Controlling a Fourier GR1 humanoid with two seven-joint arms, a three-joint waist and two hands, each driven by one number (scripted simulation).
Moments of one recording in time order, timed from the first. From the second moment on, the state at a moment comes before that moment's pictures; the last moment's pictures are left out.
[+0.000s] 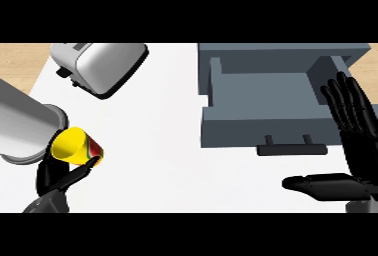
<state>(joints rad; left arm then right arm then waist) -0.40 0.29 0.46 -0.22 0.17 -0.24 -0.99 -0.07 -0.13 -0.10 -1.95 -0.01 0.18 -0.02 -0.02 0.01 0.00</state>
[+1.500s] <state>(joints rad) -0.51 0.16 0.34 -0.50 0.17 -0.35 -0.95 -0.07 -0.15 -0.14 -1.91 -0.01 0.19 -0.03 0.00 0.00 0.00</state>
